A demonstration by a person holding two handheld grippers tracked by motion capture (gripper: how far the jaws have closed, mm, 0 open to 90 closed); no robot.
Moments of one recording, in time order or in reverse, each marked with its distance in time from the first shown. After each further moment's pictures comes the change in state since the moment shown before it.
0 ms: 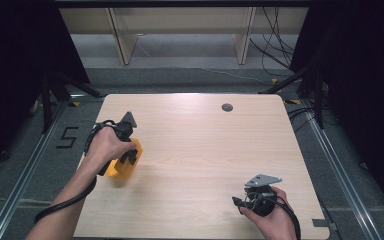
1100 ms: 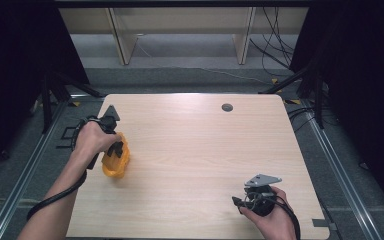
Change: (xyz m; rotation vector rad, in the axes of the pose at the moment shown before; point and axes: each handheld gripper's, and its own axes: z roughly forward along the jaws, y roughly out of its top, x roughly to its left) left arm 0.046 0.007 0.001 -0.062 0.026 -0.148; right arm 0.000 0.000 0.000 0.001 -0.001 -0.001
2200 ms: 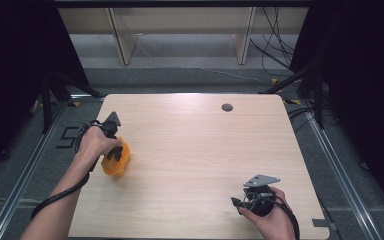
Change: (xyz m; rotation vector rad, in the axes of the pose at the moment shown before) left arm 0.010 0.003 0.028 0.064 0.048 0.064; right arm 0.001 0.000 0.002 0.009 0.010 -0.008
